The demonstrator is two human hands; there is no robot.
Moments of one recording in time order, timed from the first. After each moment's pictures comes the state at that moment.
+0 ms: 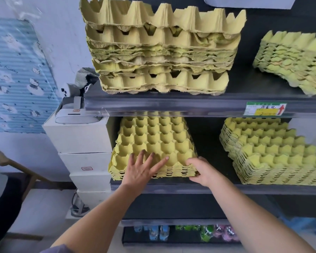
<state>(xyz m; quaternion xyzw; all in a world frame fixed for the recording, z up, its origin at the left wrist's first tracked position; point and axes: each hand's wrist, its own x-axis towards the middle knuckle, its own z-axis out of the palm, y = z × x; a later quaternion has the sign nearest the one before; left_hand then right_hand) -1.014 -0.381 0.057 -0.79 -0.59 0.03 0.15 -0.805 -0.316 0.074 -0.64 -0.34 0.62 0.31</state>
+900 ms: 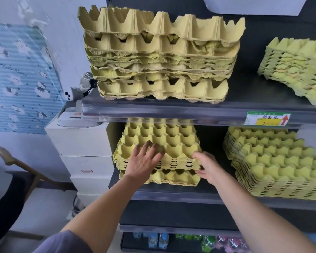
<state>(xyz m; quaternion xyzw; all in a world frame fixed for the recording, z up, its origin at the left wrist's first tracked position) -1.007 -0.342 0.078 -0.77 -0.61 0.02 0.20 -0.792 -0.291 0.102 -0.66 -0.39 0.57 0.31</state>
